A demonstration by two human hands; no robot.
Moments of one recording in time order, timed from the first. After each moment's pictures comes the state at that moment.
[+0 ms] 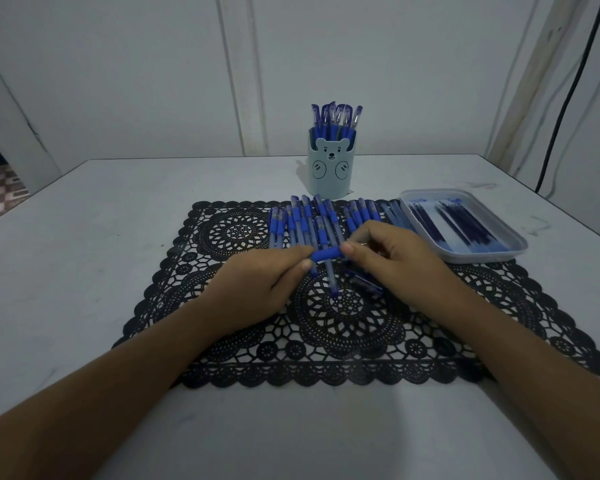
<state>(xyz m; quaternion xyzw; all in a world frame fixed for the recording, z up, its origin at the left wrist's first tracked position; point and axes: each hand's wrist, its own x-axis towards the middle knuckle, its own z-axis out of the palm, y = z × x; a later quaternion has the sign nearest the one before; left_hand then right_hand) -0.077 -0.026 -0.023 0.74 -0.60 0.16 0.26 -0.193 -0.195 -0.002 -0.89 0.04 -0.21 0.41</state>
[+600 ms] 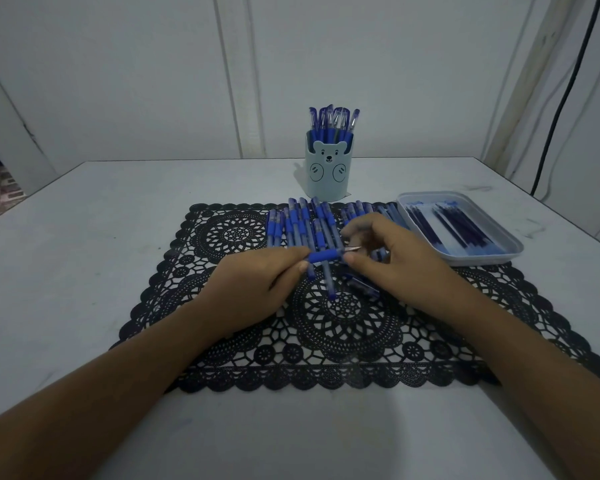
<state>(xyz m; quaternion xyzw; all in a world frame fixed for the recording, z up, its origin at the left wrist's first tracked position) -0.077 -0.026 -0.024 0.73 -0.60 0.21 0.25 -0.194 -0.203 -0.003 -0.90 0.03 -0.20 0.38</state>
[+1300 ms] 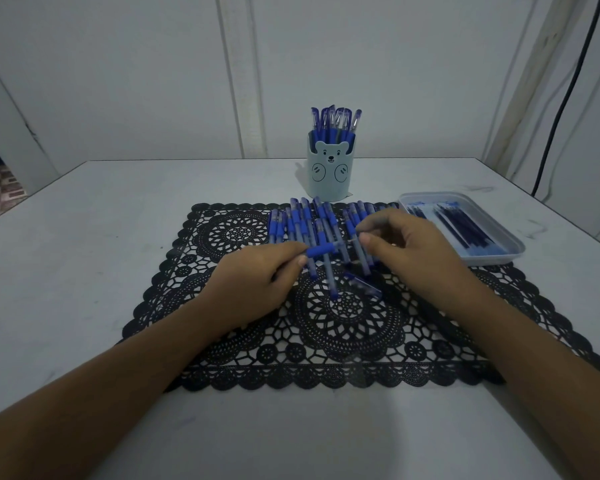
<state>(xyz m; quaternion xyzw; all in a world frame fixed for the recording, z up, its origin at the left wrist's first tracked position) -0.073 -0.028 -0.024 0.78 -0.54 0.17 0.27 -0.191 -0.208 0.003 -0.87 0.07 -0.25 0.42</state>
